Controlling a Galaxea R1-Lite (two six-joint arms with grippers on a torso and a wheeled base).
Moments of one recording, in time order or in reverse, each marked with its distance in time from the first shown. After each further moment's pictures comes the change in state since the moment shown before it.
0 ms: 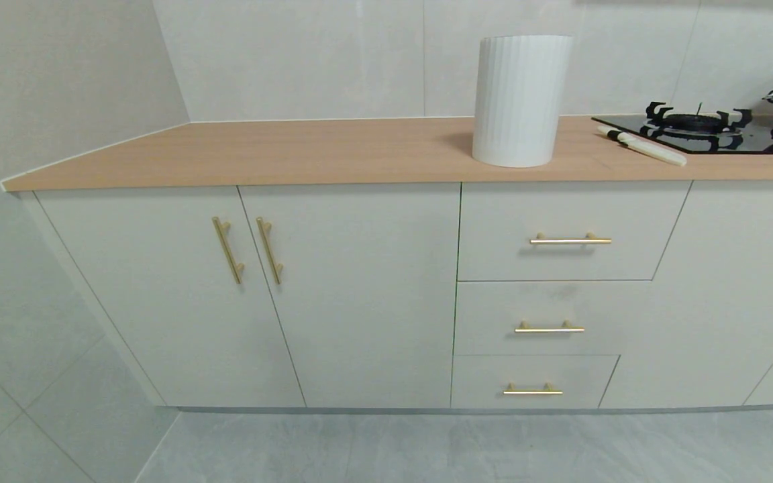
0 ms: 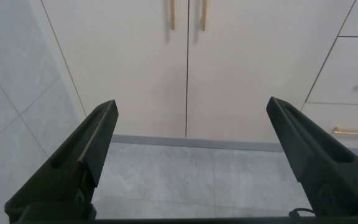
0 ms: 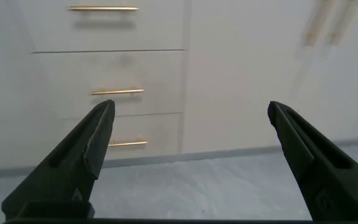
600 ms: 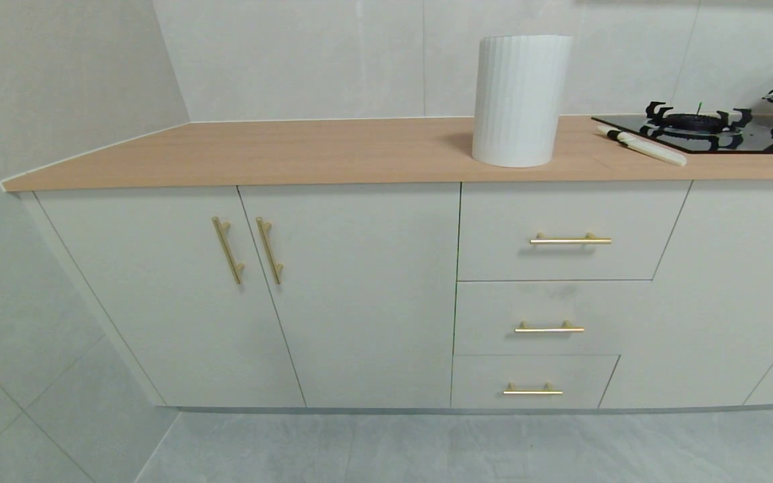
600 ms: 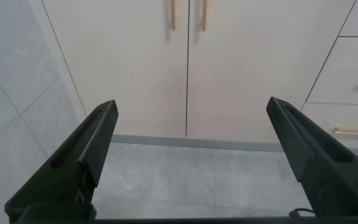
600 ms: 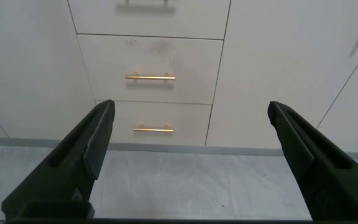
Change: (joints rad) left arm 0.000 0.000 0.000 0.000 0.000 0.000; right arm 0.000 -0.002 0.000 0.054 0.118 0.003
